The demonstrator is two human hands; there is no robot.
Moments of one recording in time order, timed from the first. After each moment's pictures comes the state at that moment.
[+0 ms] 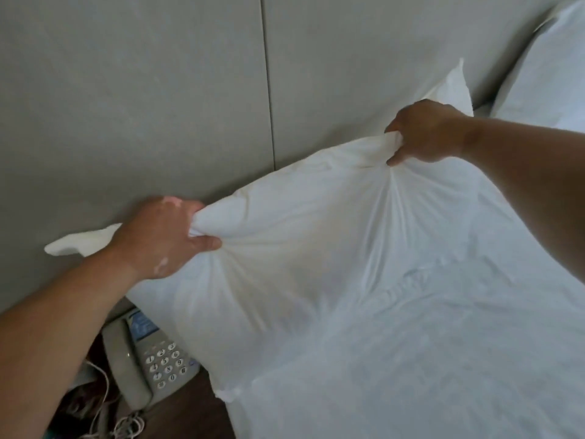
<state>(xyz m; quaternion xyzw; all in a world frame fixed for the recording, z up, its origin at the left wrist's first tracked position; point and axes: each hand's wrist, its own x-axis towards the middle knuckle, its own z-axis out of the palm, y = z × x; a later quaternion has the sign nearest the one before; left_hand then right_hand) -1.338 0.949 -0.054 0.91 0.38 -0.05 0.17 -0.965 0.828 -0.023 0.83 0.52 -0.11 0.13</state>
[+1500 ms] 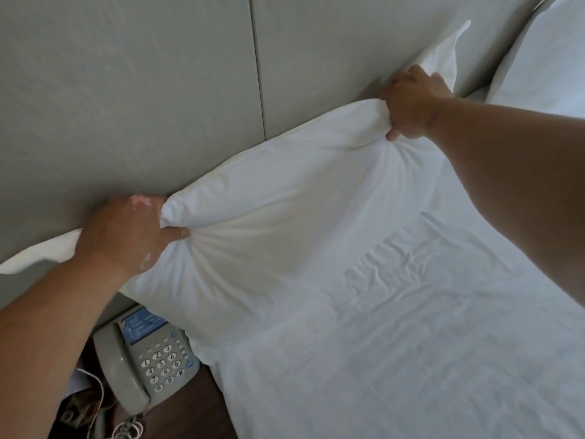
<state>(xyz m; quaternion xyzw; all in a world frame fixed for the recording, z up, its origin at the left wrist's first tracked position) -1.351 0.977 -0.083 0.89 0.45 -0.04 0.07 -0.930 0.865 -0.063 0.86 0.48 0.00 0.19</state>
